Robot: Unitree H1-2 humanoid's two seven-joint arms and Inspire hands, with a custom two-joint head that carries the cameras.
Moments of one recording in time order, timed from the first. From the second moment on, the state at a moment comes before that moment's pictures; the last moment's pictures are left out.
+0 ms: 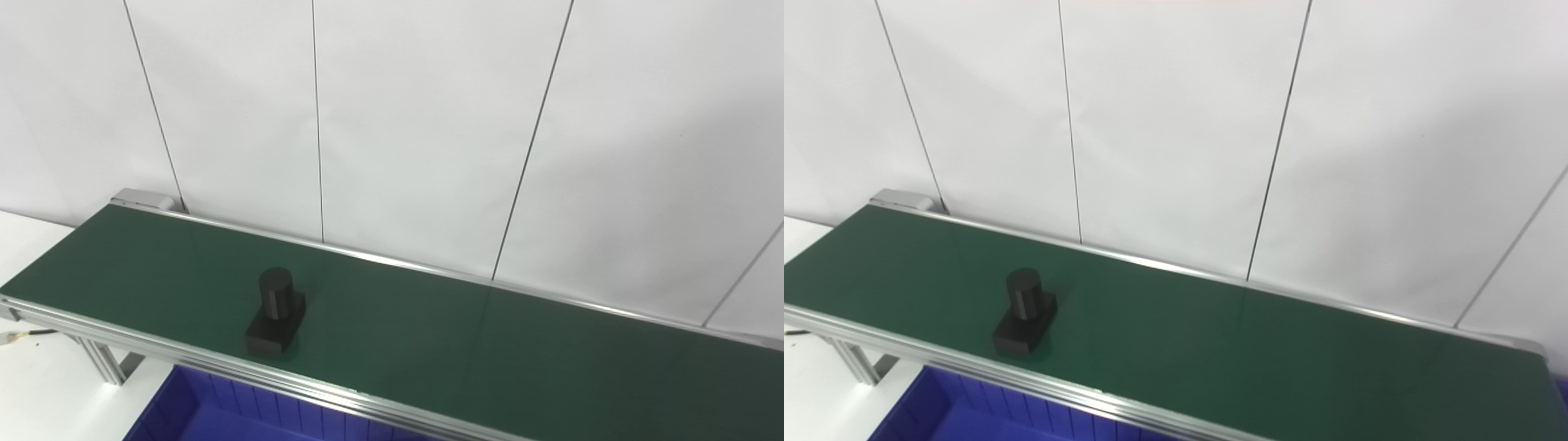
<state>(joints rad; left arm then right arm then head) 0.23 -0.02 -0.06 0.33 -0.10 -0.44 -0.20 0.27 -0.05 0.15 0.24 -0.10 -0.42 -0.06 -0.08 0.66</state>
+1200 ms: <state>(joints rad) 0.23 0.00 -0.04 0.30 -0.16 -0.44 -0.24 0.26 -0.04 0.19 0.24 -0.15 -0.42 -0.14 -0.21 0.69</state>
